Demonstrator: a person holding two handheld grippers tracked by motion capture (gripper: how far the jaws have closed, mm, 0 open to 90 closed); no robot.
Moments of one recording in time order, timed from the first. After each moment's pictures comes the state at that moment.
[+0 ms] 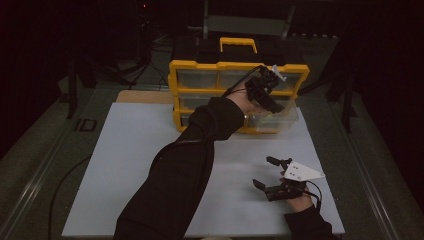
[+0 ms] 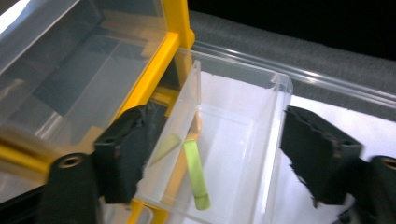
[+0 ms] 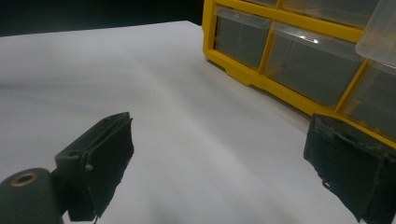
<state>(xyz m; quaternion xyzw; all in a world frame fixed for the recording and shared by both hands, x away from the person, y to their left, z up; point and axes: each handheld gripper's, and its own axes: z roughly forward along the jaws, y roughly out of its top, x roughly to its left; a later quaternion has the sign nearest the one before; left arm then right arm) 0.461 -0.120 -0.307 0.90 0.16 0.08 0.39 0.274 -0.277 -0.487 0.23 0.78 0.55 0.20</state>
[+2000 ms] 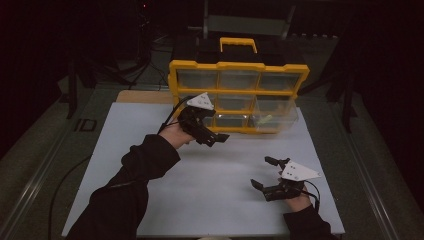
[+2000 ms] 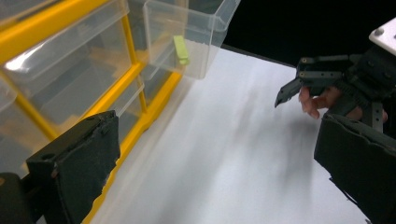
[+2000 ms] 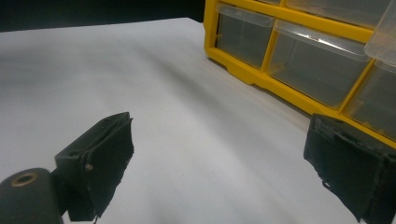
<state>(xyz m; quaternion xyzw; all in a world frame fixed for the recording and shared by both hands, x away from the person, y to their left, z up) 0.387 0.050 -0.360 0.86 0.18 0.06 0.47 0.274 -0.271 -0.487 0.23 0.78 0.54 0.20</state>
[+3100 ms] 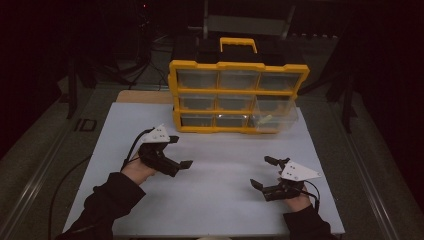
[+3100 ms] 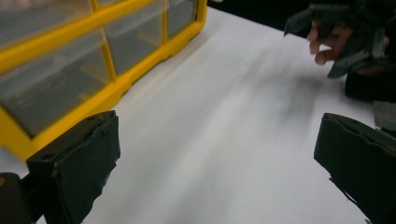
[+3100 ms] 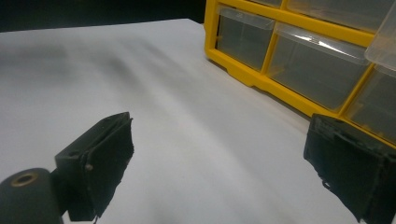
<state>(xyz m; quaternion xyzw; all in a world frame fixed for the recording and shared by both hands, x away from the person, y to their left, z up) 0.322 0.145 -0.424 0.84 0.25 0.08 0.48 0.274 -0.270 -0.485 0.23 0.78 0.54 0.20</state>
